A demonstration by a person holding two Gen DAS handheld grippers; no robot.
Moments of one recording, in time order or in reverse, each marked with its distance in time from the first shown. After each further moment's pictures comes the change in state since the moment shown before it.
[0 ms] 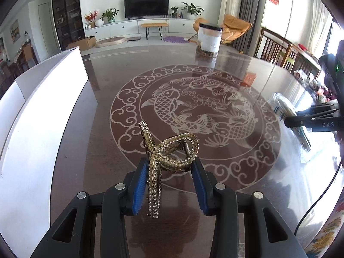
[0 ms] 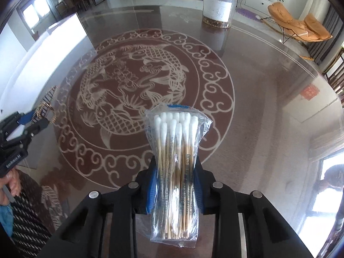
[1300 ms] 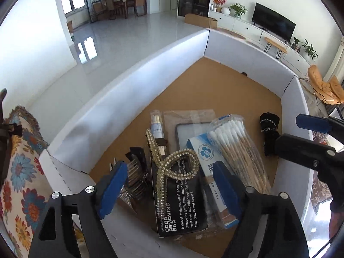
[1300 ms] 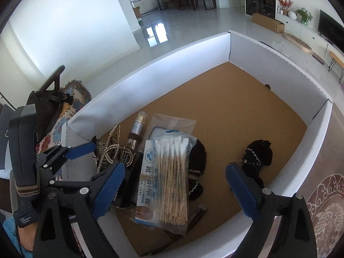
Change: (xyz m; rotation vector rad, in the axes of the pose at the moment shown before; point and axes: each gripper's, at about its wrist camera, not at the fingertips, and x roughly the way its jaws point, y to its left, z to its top) left arm -0.114 0.318 -0.067 -0.562 0.066 0.465; right arm 0.038 0.528 0.159 -0.510 -0.085 0.392
